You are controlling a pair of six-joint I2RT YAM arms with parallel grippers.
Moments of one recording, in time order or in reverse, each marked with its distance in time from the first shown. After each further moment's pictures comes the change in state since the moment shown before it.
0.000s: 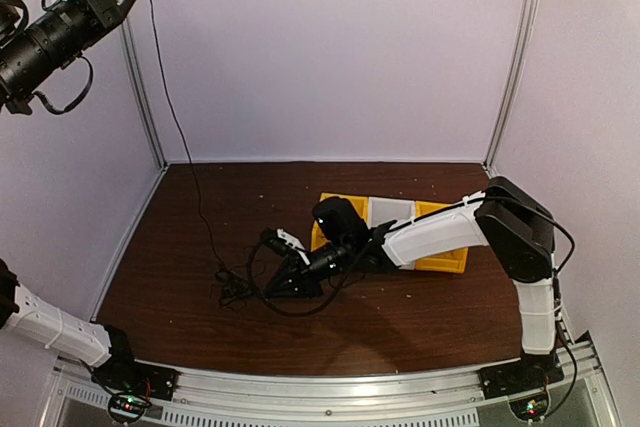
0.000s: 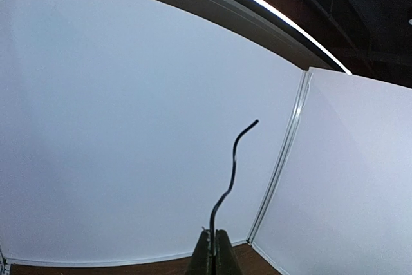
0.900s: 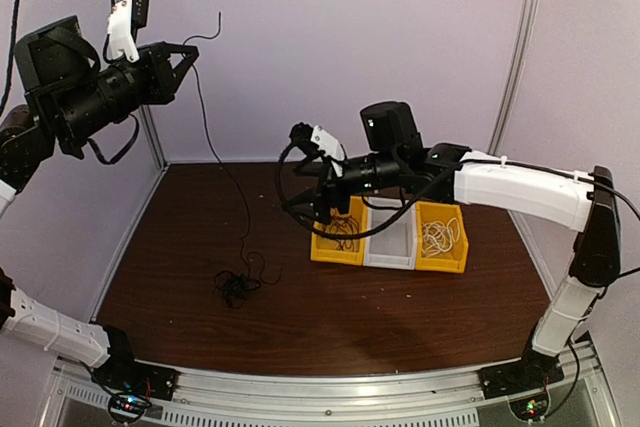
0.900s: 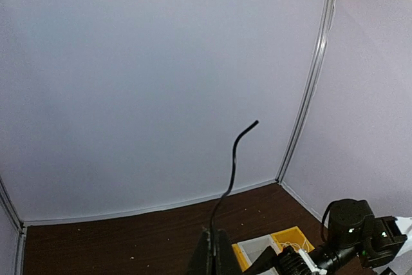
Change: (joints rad) left arm 0.000 -0.059 -0.339 0.016 -0.051 -0.008; right arm -0.083 -0.381 0.205 -0.409 0.414 -0.272
